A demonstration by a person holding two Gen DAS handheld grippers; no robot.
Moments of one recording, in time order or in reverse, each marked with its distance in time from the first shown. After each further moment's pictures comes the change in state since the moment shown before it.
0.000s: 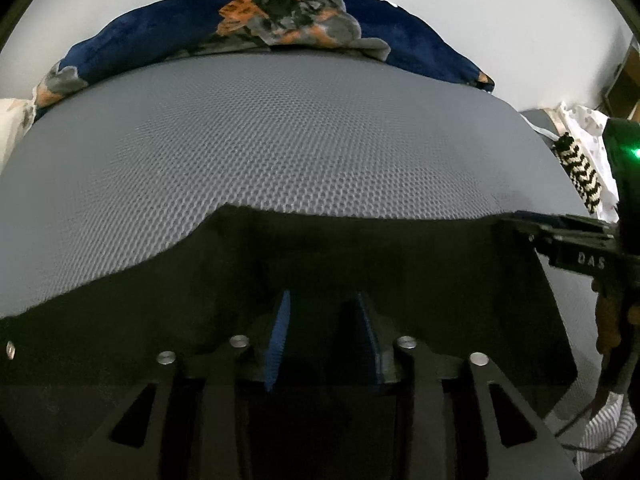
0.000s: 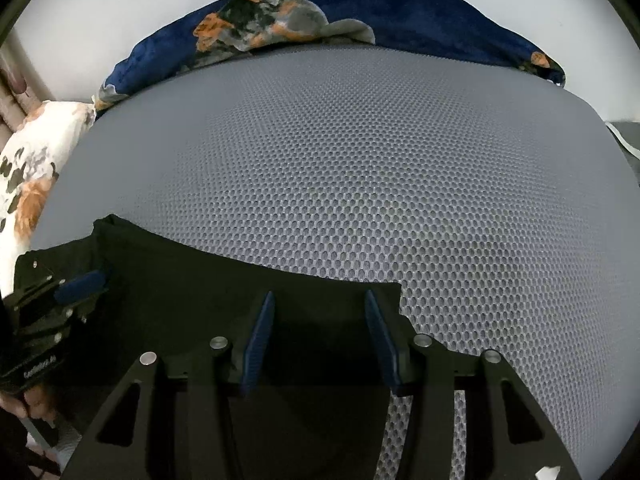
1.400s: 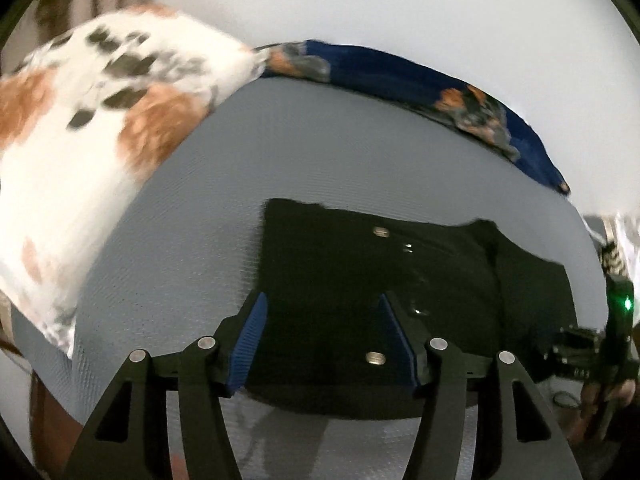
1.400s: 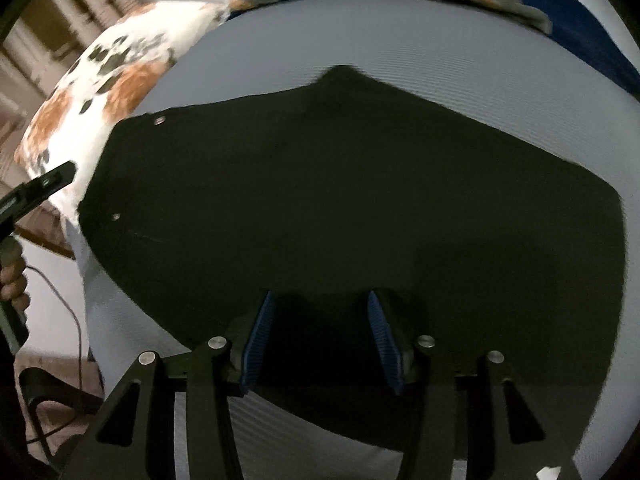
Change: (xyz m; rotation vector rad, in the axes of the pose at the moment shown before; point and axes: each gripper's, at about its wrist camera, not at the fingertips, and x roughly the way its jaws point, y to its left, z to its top) left arm -0.183 0.210 -0.112 -0.372 -0.170 0.189; right arm -0.007 0.176 -0.090 -0.241 0.166 0.239
